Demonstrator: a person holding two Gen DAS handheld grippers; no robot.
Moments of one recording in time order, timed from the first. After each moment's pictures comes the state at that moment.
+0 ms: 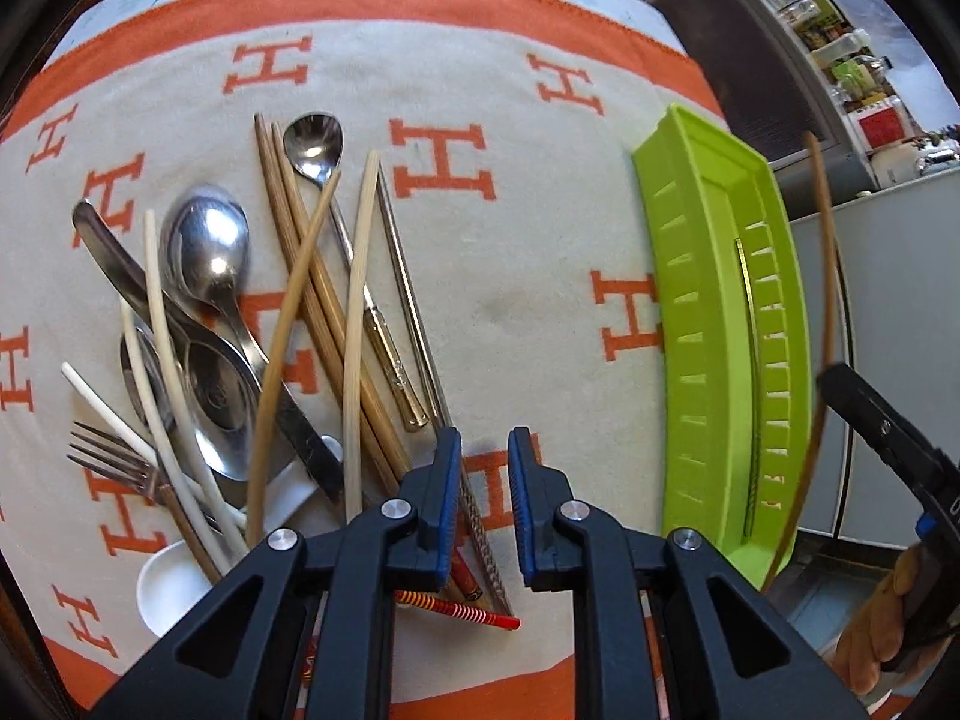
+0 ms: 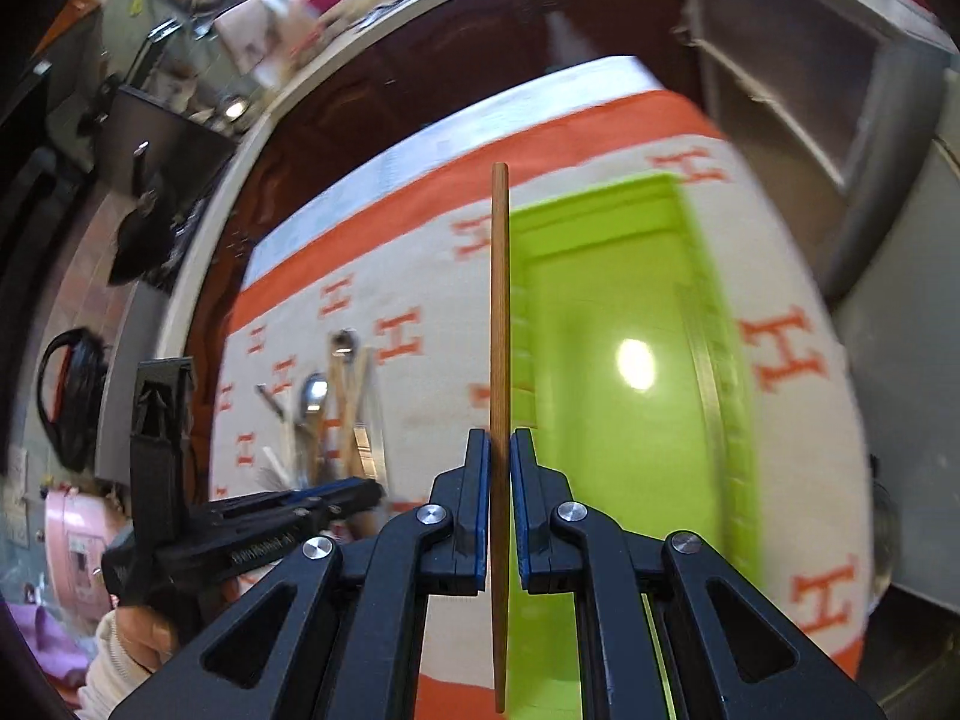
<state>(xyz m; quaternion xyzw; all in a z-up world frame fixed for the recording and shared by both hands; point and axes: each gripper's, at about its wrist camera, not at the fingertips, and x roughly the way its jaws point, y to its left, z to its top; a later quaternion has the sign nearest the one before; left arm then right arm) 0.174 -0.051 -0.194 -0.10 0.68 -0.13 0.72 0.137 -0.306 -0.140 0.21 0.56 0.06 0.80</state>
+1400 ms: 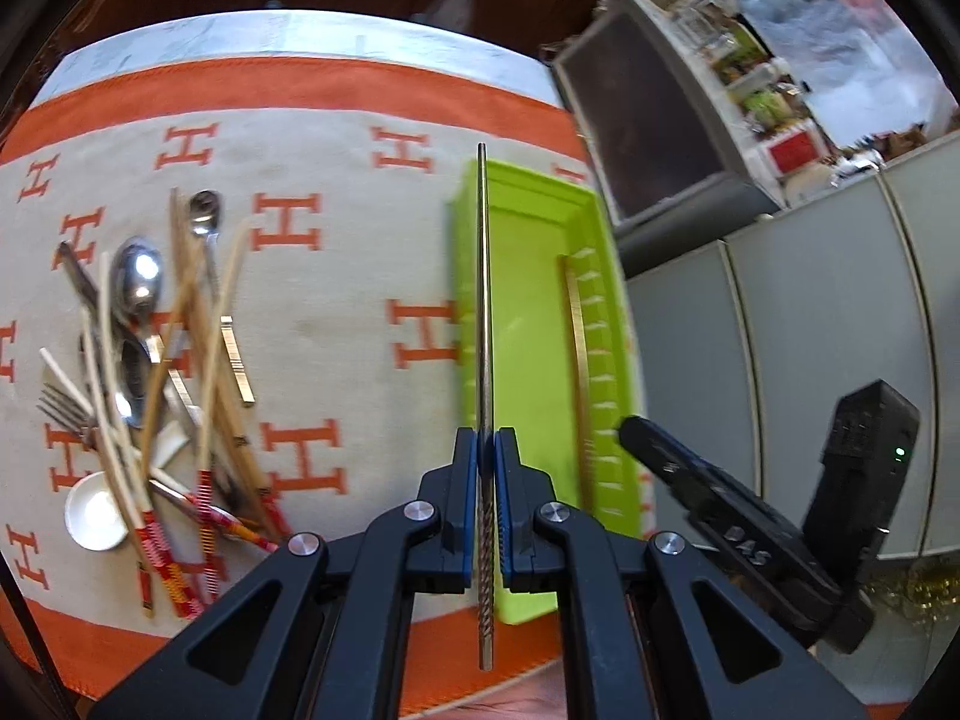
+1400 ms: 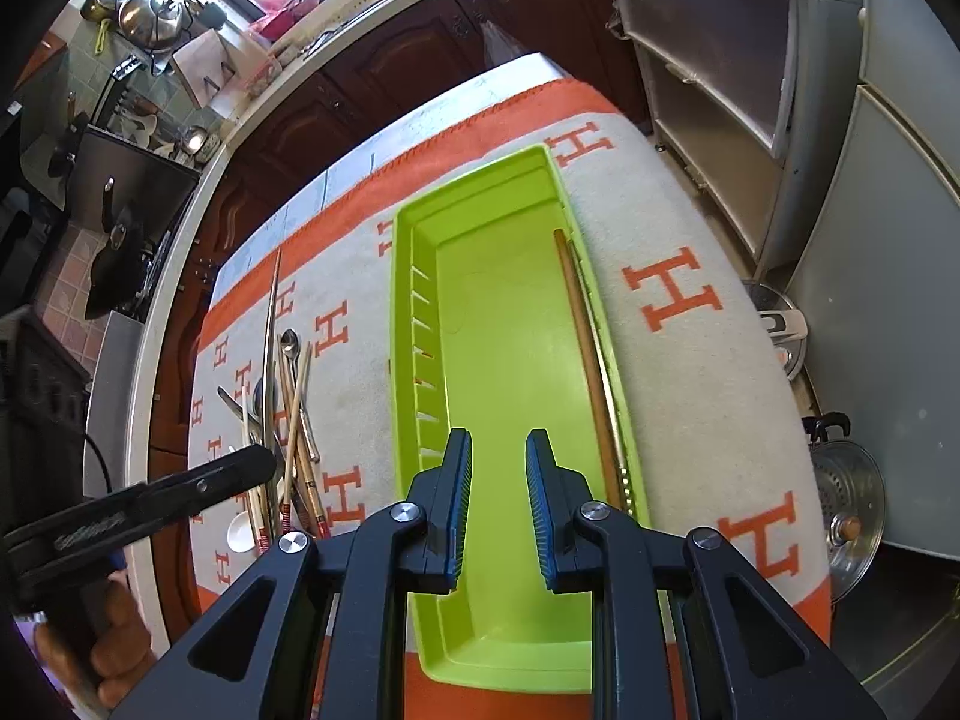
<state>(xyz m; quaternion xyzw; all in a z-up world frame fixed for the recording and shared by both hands) 0.135 -0.129 -0.123 -0.15 0.62 -0.19 0.75 0.091 -0.359 -0.156 0.24 0.55 0.02 0.80</state>
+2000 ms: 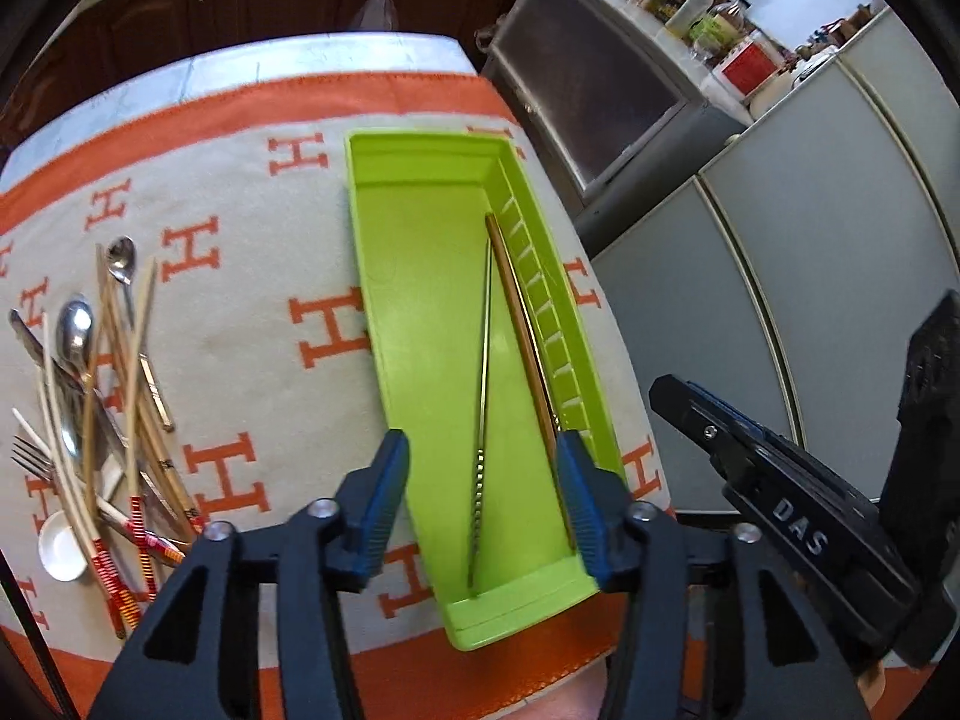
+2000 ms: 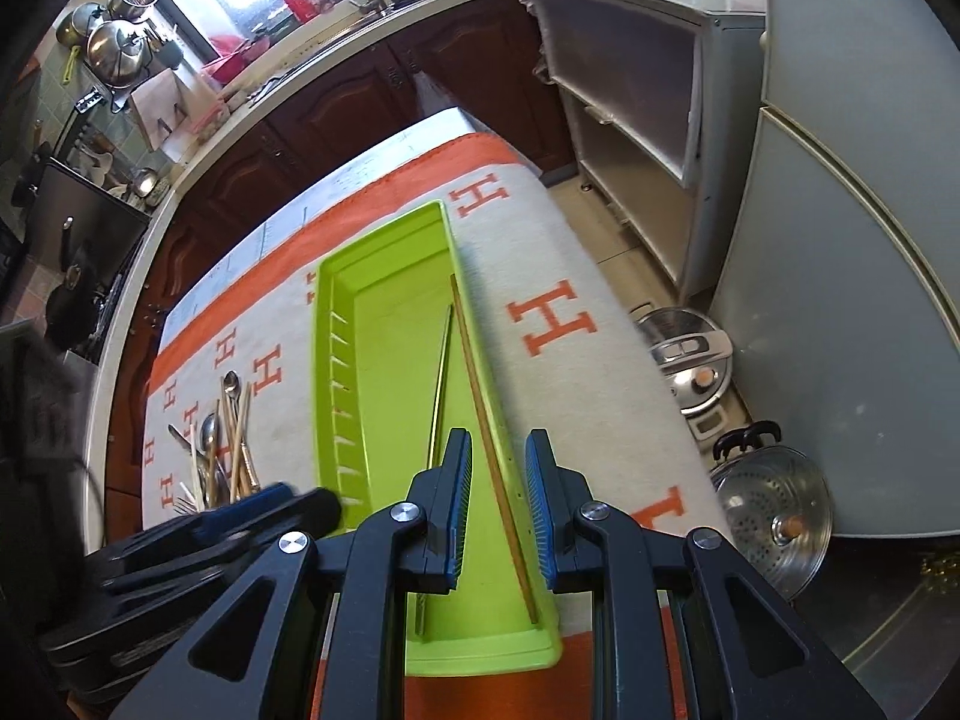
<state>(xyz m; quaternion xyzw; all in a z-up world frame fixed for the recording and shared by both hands) 0.114 -0.190 -0.137 -0.05 0.59 -0.22 0.78 0.051 -0.400 -0.137 0.21 0.52 -0.06 0.83</state>
